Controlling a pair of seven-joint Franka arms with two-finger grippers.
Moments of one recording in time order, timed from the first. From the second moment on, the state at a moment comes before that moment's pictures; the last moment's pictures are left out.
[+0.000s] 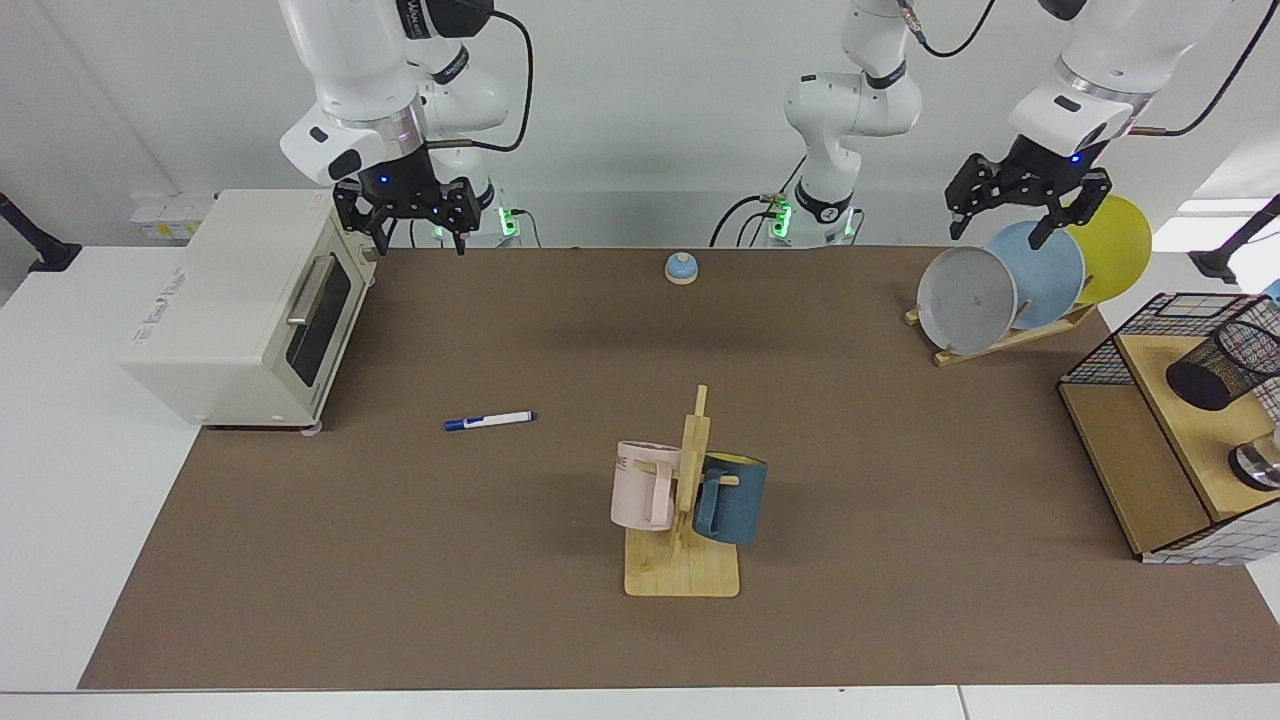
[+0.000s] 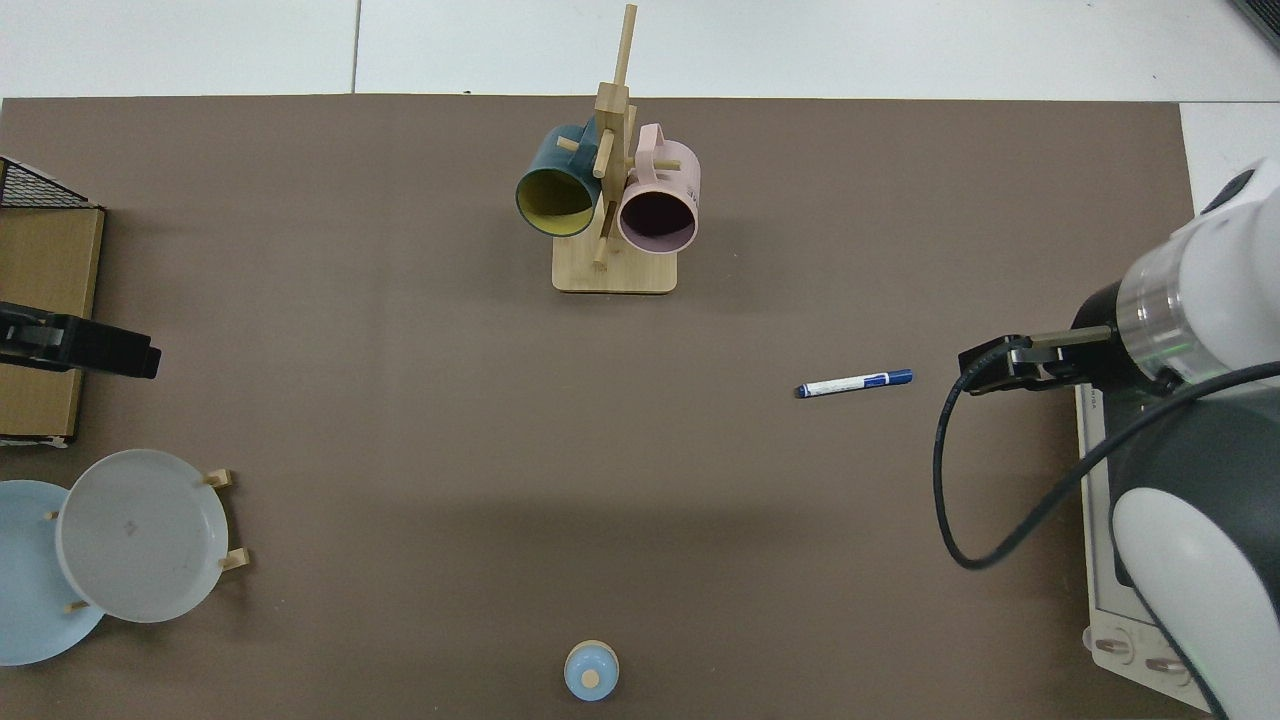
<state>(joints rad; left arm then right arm) -0.15 0.01 0.10 -1.44 -0.02 1.44 0.16 0.10 -0.01 0.10 -1.56 -0.04 1.49 0.17</state>
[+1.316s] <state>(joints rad) -0.15 0.00 0.09 -1.44 -0.03 1.43 0.16 0.10 0.01 0.09 -1.64 0.01 1.64 0.85</state>
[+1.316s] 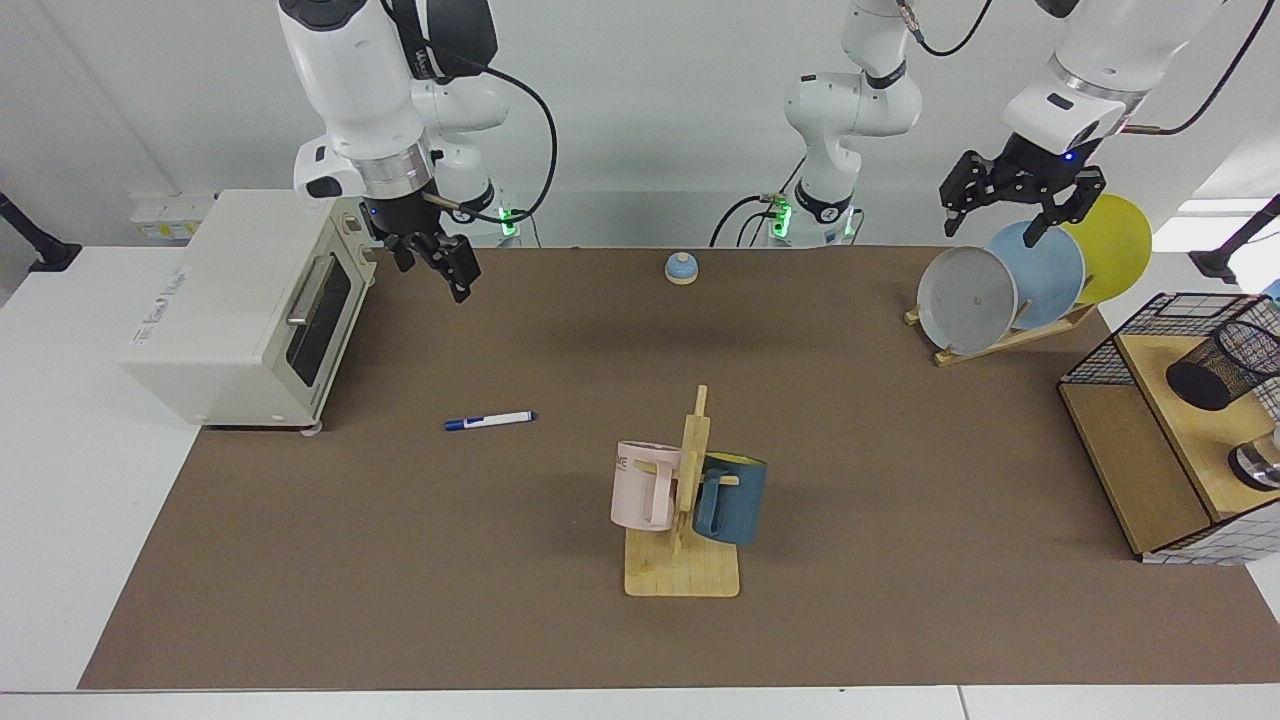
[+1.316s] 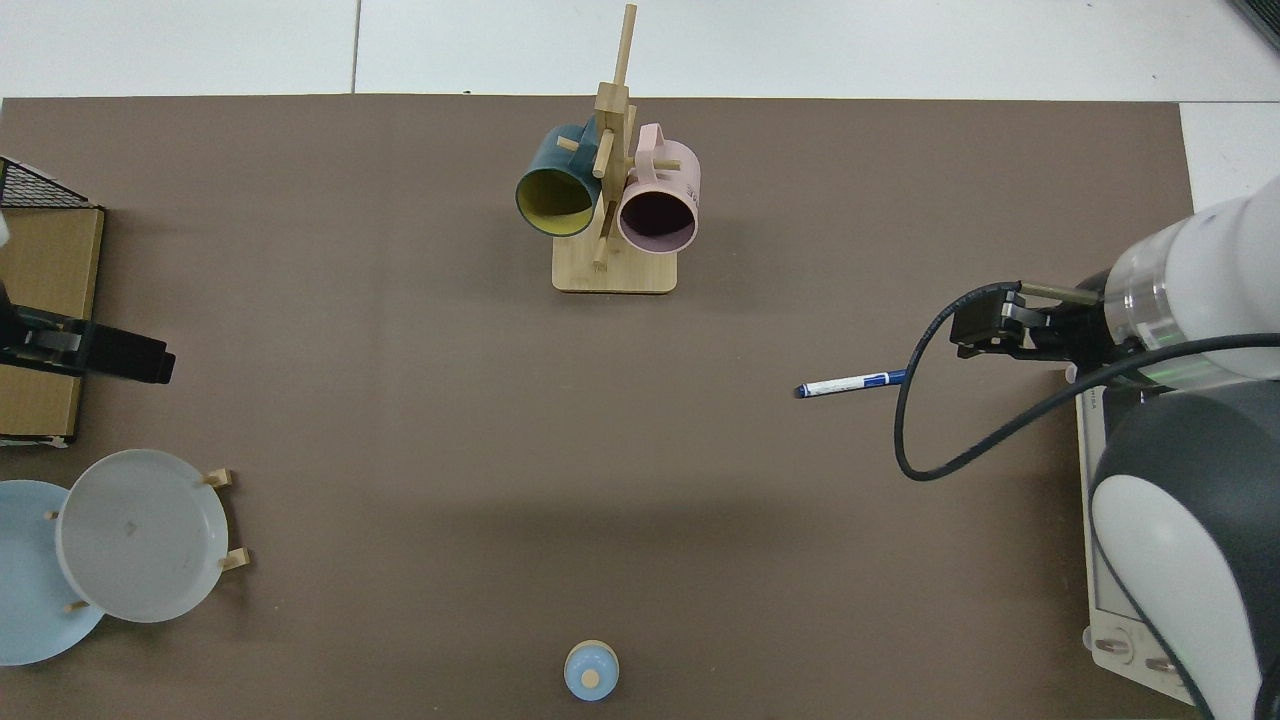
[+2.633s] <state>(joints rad) -0.14 0.00 0.09 -1.44 -0.03 1.41 0.15 0.04 0.13 0.09 -2.14 0.11 2.35 1.39</state>
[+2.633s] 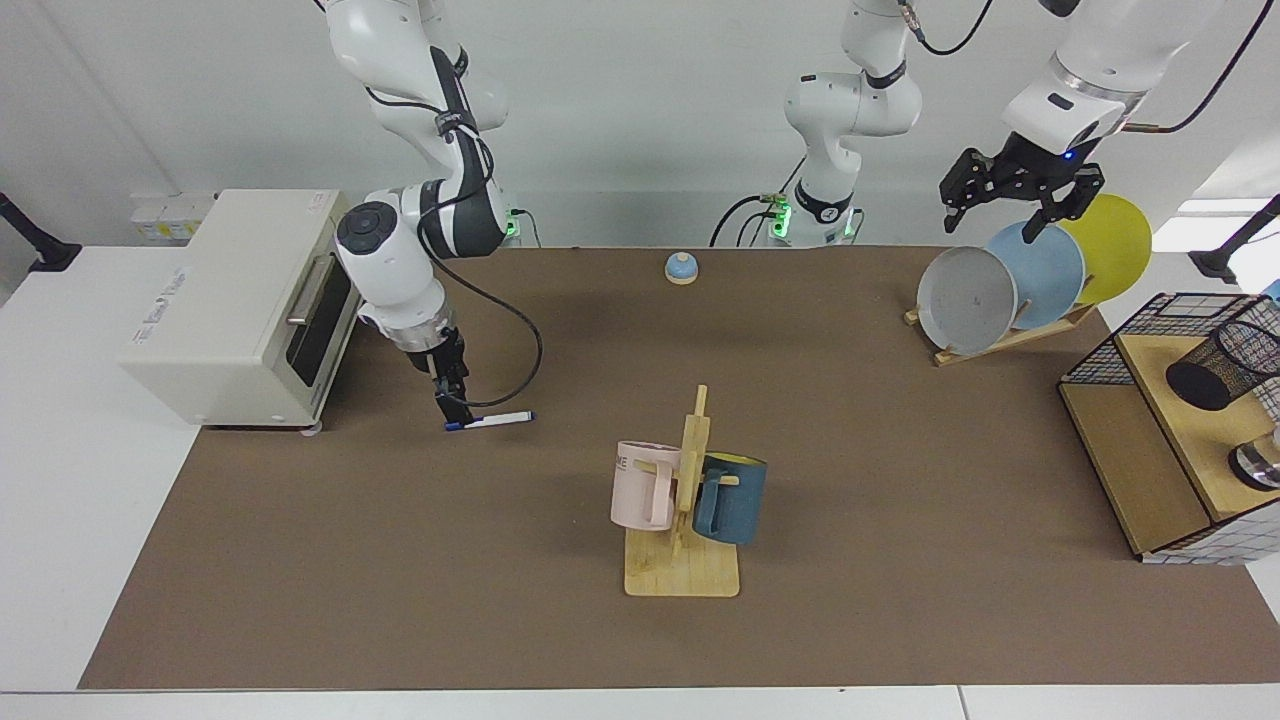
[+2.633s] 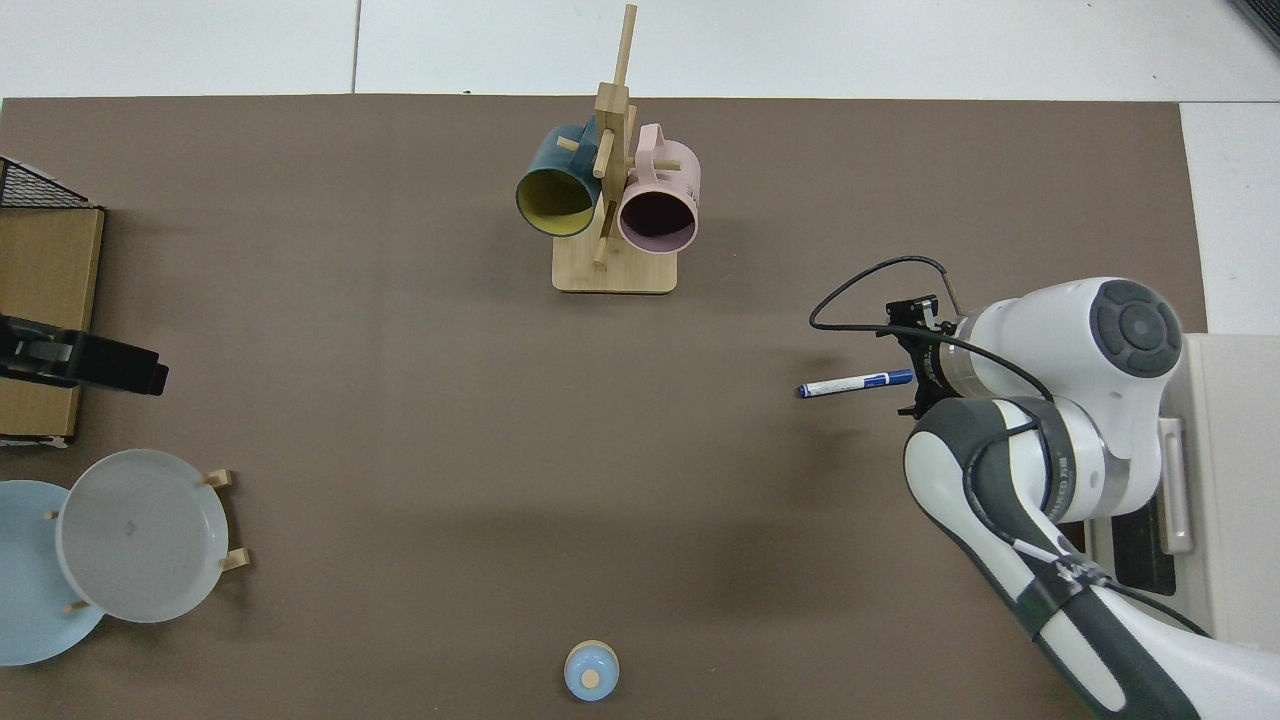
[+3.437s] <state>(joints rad) -0.14 -0.02 0.10 -1.46 -0.03 1.40 0.15 0.07 0.21 0.09 -2.17 0.12 2.47 1.41</state>
